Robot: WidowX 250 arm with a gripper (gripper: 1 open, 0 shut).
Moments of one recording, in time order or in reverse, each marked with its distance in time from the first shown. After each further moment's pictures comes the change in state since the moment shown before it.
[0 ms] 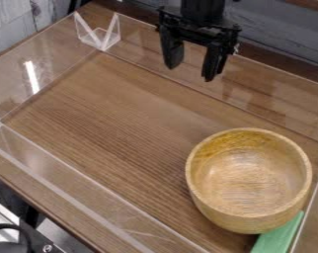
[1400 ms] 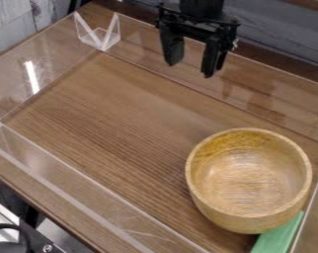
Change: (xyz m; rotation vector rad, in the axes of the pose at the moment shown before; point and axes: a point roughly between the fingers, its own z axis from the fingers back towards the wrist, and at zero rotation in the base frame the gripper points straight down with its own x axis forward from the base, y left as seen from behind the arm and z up) arm 0.000 -0.007 0.006 -0.021 -0.008 -0.046
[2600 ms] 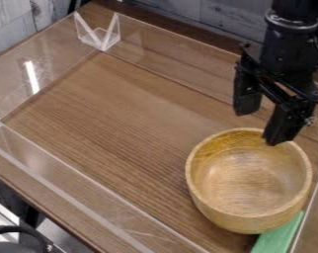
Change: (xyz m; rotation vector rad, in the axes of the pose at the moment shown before) arm -0.031 -0.098 -0.016 0.038 0.023 -0.486
